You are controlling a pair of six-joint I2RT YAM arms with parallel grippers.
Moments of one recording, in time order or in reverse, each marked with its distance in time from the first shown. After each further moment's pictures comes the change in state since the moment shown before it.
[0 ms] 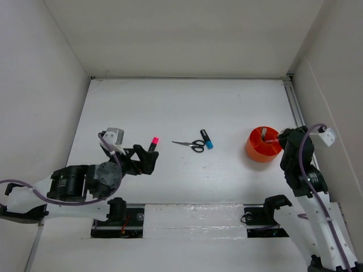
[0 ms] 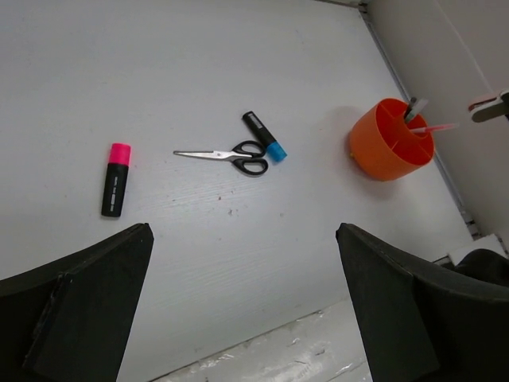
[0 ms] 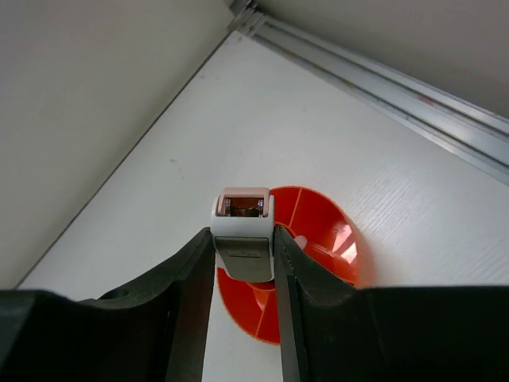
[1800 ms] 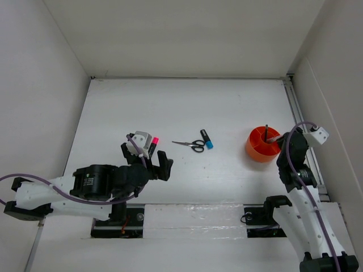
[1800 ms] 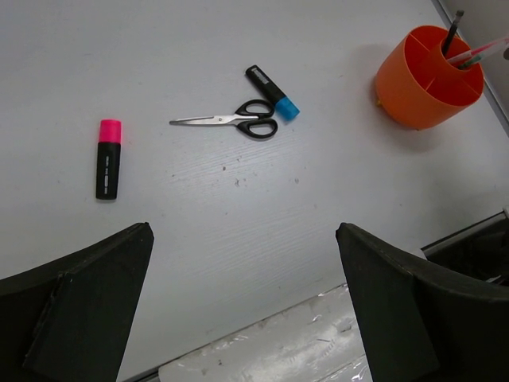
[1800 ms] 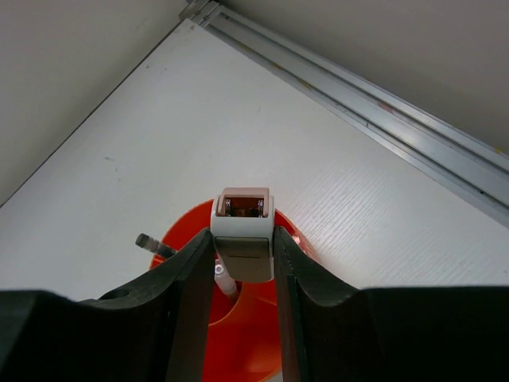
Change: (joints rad) left arm 0.000 0.190 -0.021 0.016 0.071 0.015; right arm -0.158 0.027 -0.185 0.179 -0.041 -0.122
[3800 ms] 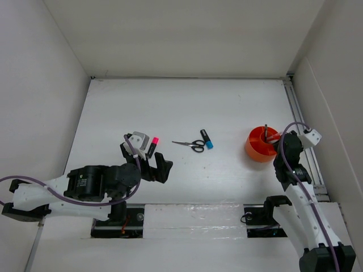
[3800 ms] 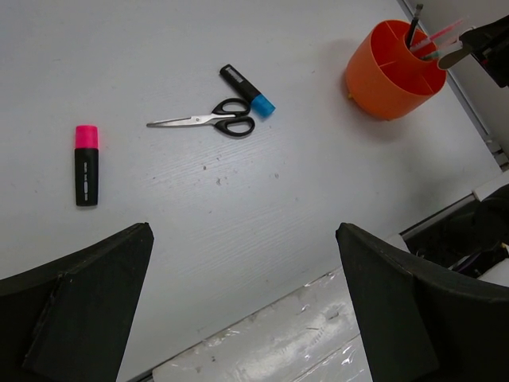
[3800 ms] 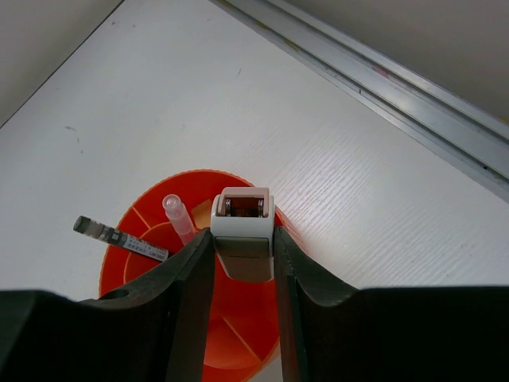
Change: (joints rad) left arm 0.000 -0.058 -0.017 0.054 0.068 0.068; right arm -0.019 0.061 -0.087 0.072 -0.052 -0.011
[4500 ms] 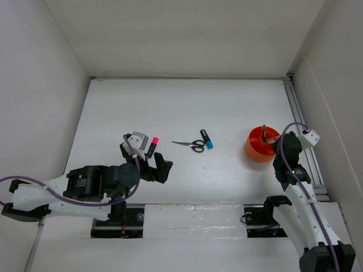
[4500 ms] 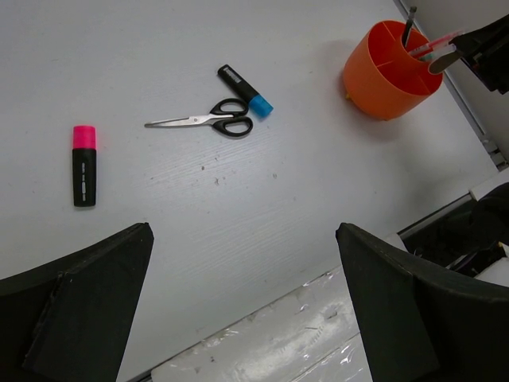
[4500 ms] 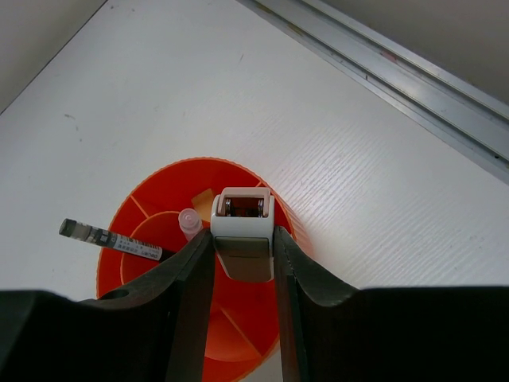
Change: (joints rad) left arm 0.000 -0.009 -0.007 0.006 0.004 0.003; right arm 0.000 0.002 -0.017 -0.002 -0.029 0.018
